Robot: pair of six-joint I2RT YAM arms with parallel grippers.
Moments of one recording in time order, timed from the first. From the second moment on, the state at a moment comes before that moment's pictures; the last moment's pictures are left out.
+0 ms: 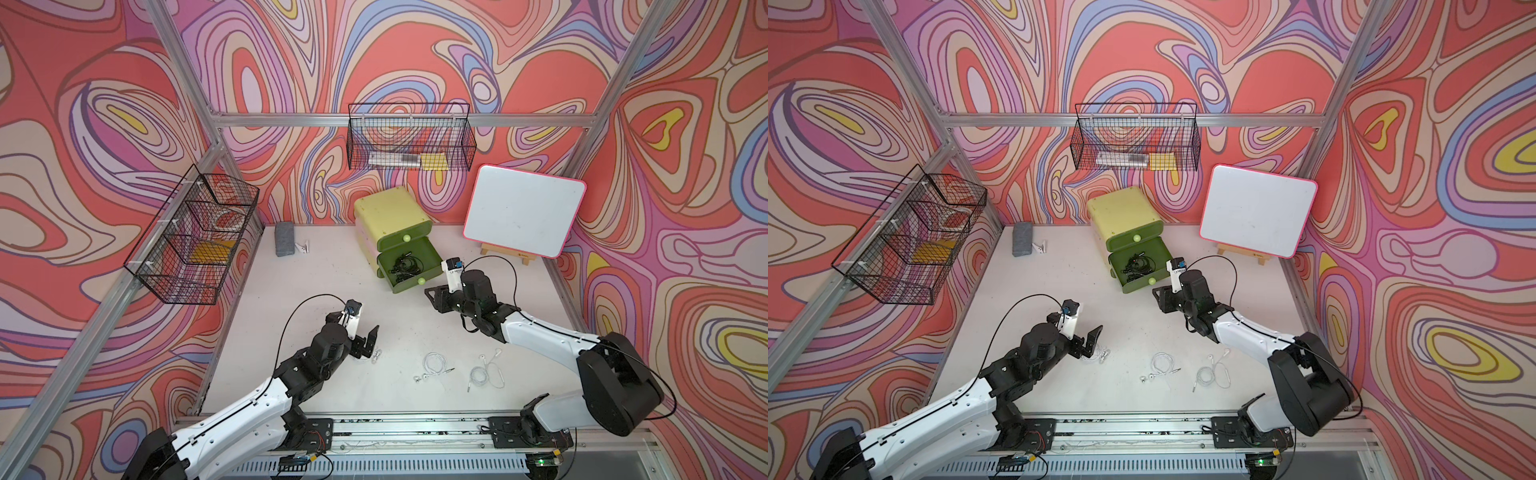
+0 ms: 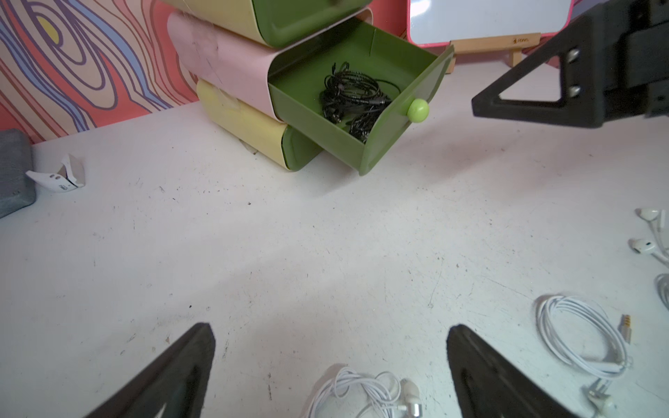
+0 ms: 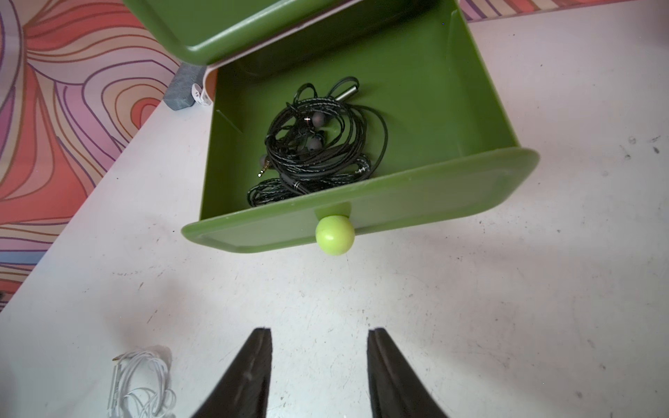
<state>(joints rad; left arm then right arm) -0.75 0.78 0.36 -0.01 -0.28 -0.11 0.50 1.46 0.76 0.15 -0.13 0.31</state>
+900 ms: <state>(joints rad) -0.75 0.77 0.35 0.02 -0.31 -0.10 0.50 1.66 0.90 0.21 -0.09 0.28</state>
